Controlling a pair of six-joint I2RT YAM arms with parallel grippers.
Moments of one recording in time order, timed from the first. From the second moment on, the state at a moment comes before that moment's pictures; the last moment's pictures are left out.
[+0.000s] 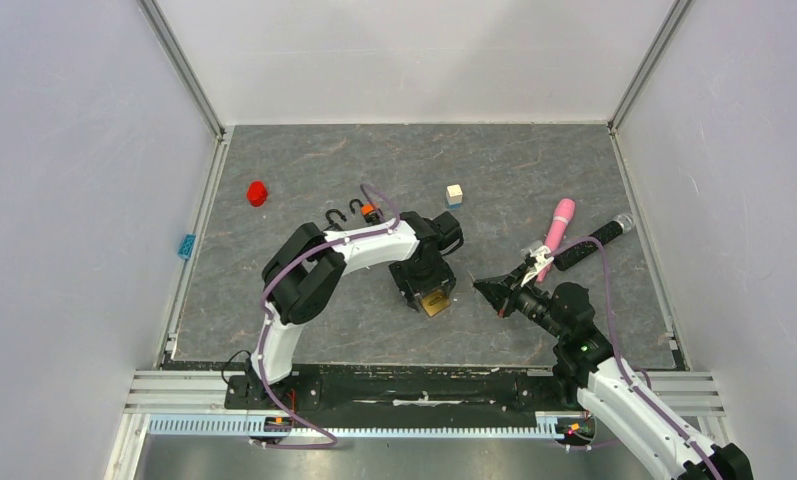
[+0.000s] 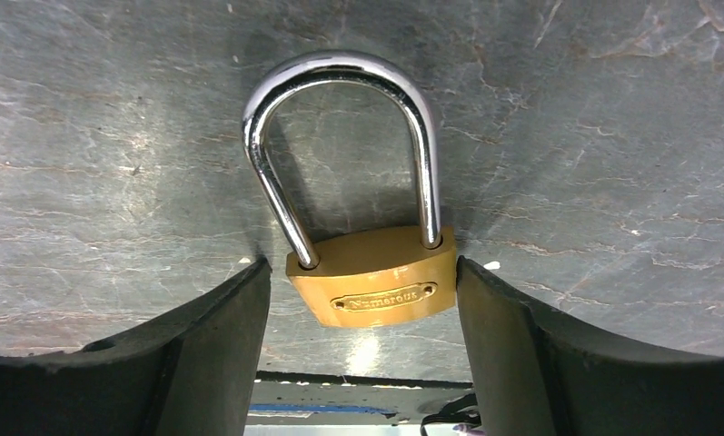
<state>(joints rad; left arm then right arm) -0.91 2.07 1.49 -0.90 0.05 -1.33 0.46 0.48 0.07 0.28 -0.34 0.33</state>
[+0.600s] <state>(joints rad) -0.81 1.95 1.33 -0.82 0.02 -1.35 0.46 0.52 0.06 0.32 -0.42 0.35</state>
